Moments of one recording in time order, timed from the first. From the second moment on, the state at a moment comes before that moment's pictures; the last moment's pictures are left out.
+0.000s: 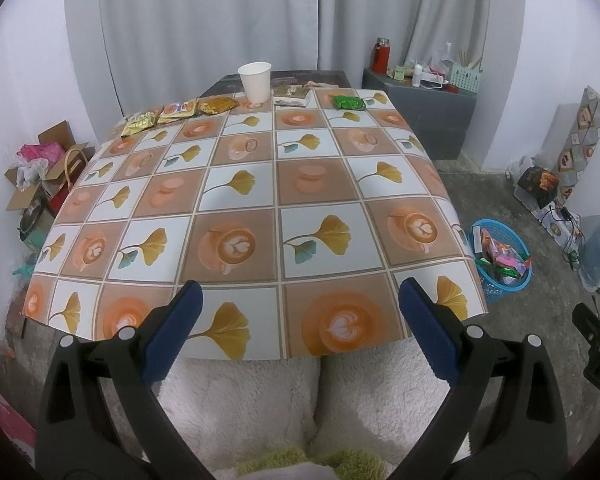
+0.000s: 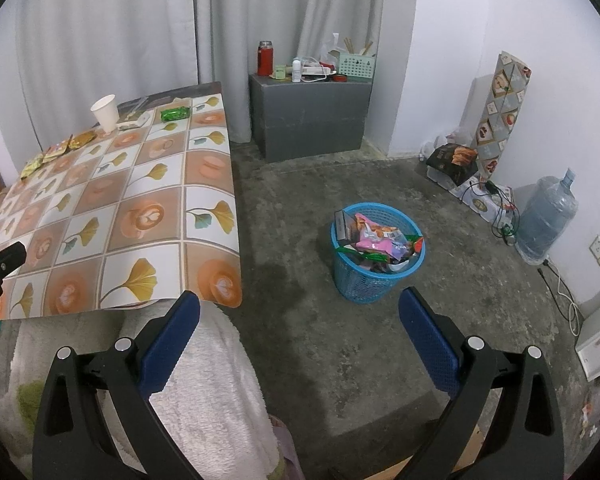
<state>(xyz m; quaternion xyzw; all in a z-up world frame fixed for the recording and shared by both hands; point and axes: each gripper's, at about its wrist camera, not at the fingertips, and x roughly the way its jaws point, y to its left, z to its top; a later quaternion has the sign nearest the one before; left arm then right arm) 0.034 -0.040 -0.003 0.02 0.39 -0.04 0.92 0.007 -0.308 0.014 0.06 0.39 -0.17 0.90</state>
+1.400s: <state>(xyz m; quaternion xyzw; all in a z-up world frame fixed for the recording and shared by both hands) 0.033 -0.038 -0.005 0.02 0.39 -0.04 0.92 0.007 -0.306 0.014 0.06 0.39 -0.17 0.90</state>
